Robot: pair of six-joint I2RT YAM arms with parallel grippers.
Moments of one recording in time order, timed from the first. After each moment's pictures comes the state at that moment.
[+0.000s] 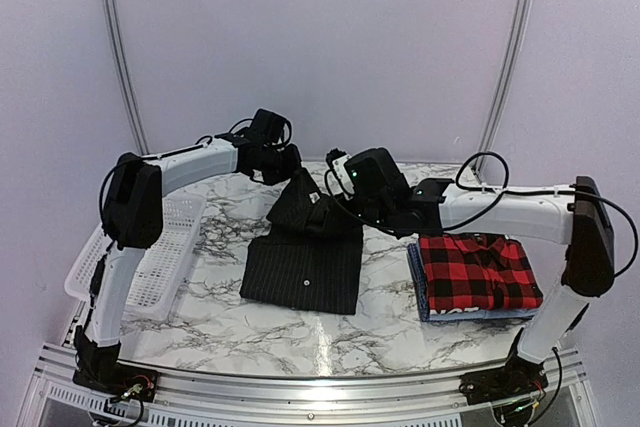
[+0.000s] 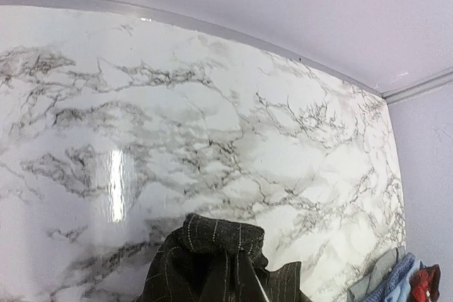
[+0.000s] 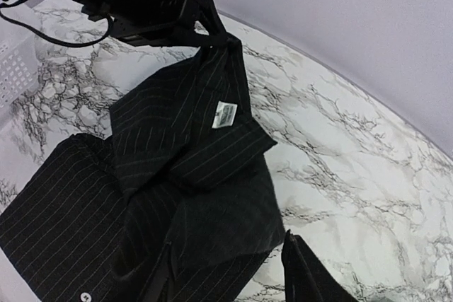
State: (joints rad) left arm -0.59 2.31 2.02 -0.40 0.05 -0.73; right arm 0.92 1.68 1.26 -0.21 0.41 0.11
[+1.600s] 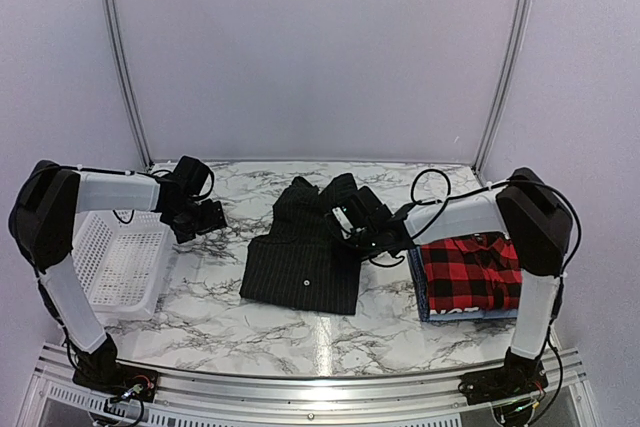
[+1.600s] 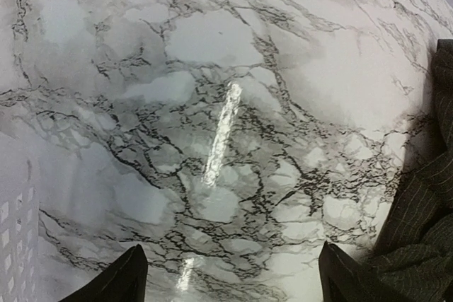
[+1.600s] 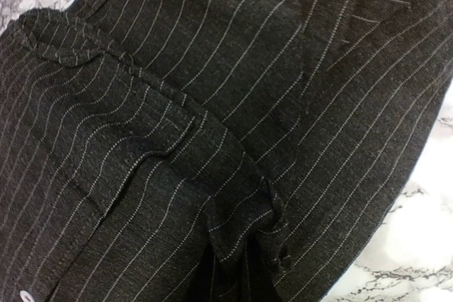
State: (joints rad) left arm -0.39 1.77 1.11 -0.39 -0.11 -0.69; right arm 0.80 1.95 1.19 -0.18 0.06 0.30
